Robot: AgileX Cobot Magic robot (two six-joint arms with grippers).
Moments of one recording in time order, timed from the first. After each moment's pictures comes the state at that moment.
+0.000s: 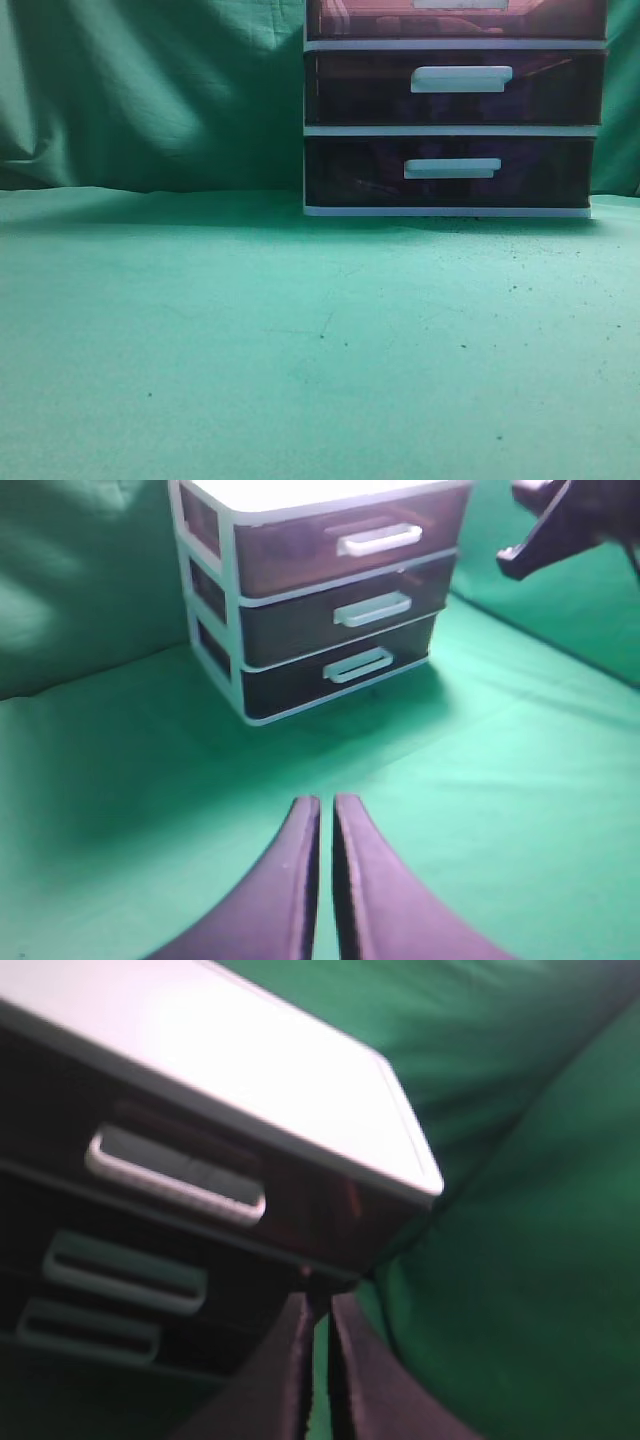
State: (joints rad) left arm -0.71 0.55 -0.96 0.18 0.76 -0.21; right arm 0.79 1.42 -1.23 1.81 -0.98 -2.14
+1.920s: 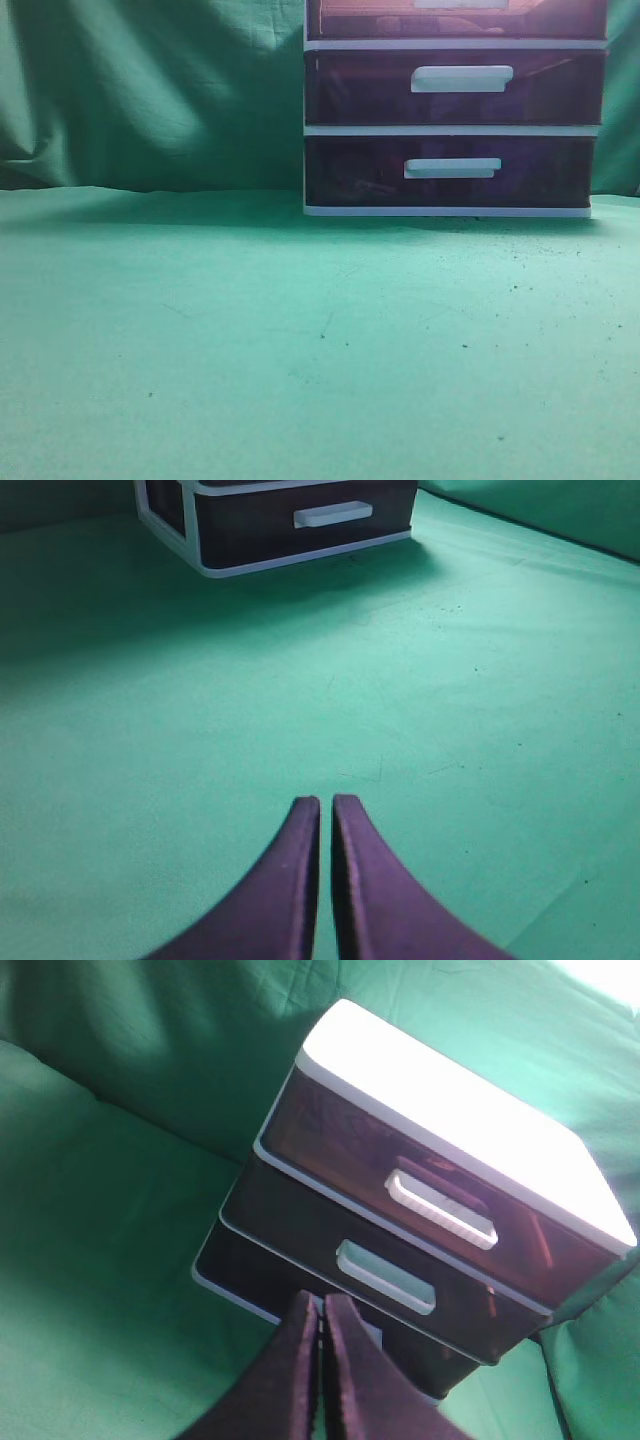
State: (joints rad) left arm -0.71 -0.02 -0.11 0.14 0.47 -0.21; right arm 1.36 1.39 -1.23 1.81 -1.22 -2.06
